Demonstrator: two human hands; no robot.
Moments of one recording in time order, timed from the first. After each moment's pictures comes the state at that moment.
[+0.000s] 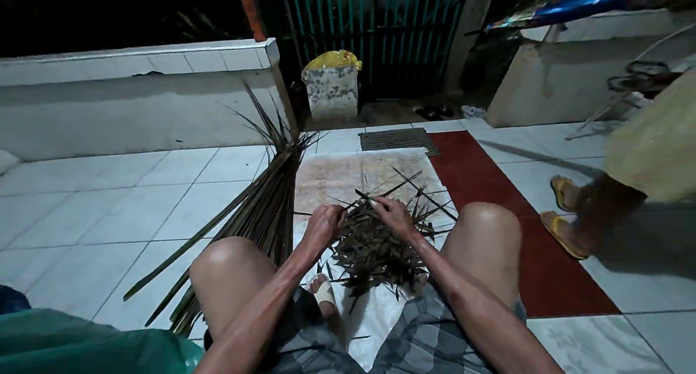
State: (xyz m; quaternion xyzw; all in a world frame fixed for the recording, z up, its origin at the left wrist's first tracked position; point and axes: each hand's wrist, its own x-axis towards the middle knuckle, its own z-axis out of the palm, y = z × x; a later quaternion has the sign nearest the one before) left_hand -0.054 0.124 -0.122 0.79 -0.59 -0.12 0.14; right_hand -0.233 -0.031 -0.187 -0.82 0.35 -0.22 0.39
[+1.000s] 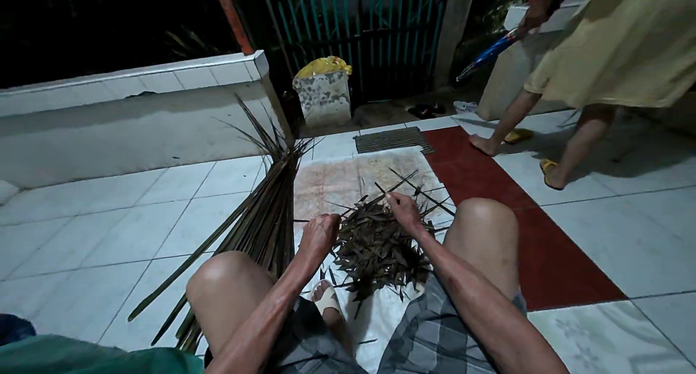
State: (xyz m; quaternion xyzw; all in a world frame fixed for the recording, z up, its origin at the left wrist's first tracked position) left_hand -0.065 0.132 -0.117 0.81 -0.58 -0.08 0.07; right_hand -0.249 -0.061 -0.196 -0.75 0.48 -0.23 0.38
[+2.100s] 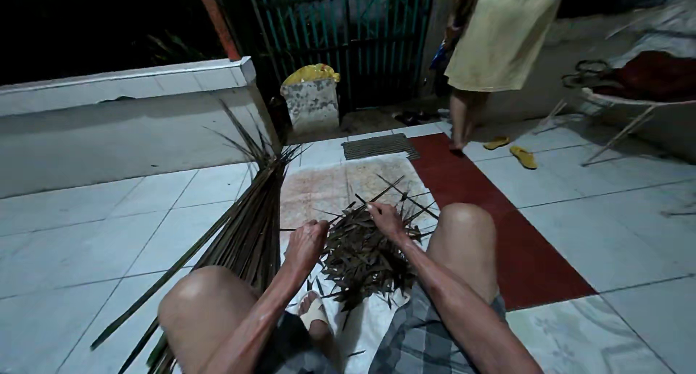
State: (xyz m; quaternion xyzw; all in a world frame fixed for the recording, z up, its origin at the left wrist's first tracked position) left_hand -0.071 0.130 -0.116 0.80 -0.59 -0.05 0.08; right_hand -0.248 -0.056 -0.196 -0.77 0.45 -0.22 0.39
